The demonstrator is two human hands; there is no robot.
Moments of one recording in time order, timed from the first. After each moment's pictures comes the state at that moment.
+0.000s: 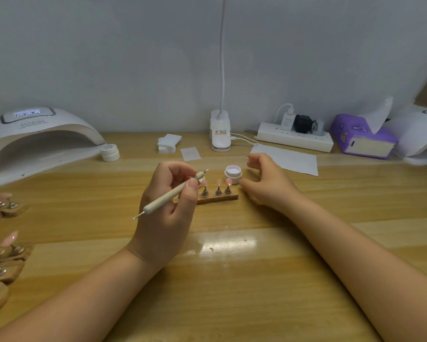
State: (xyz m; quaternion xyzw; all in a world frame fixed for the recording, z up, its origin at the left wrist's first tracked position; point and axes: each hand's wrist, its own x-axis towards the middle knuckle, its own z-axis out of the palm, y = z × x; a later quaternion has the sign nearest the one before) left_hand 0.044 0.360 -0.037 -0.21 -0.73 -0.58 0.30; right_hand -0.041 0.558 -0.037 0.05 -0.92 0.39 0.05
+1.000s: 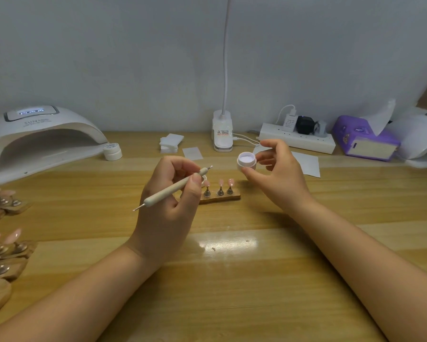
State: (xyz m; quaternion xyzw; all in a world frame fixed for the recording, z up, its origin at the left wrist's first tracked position) left_hand 0.049 0.361 -0.025 -0.19 -0.73 -0.59 0.28; right_hand -0.032 0.559 -0.030 0.10 -0.86 0.44 0.22
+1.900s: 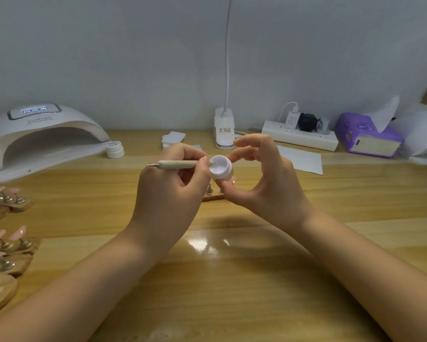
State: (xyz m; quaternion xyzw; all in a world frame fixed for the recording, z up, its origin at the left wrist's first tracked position) left_hand 0.053 0.363 -0.002 -0.15 -0.79 -0.50 0.32; right_hand 0.011 0.528 -0.013 0.31 -0.83 0.35 0.32
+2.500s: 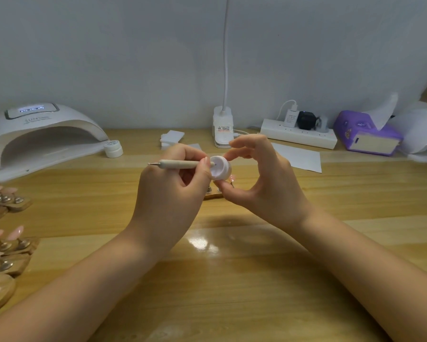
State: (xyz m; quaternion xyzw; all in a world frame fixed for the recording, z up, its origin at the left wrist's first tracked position) left_hand 0.054 0.365 -0.002 -0.15 -0.80 -0.49 0.31; right_hand 0.012 0.529 -0.013 0.33 -0.82 0.33 0.32
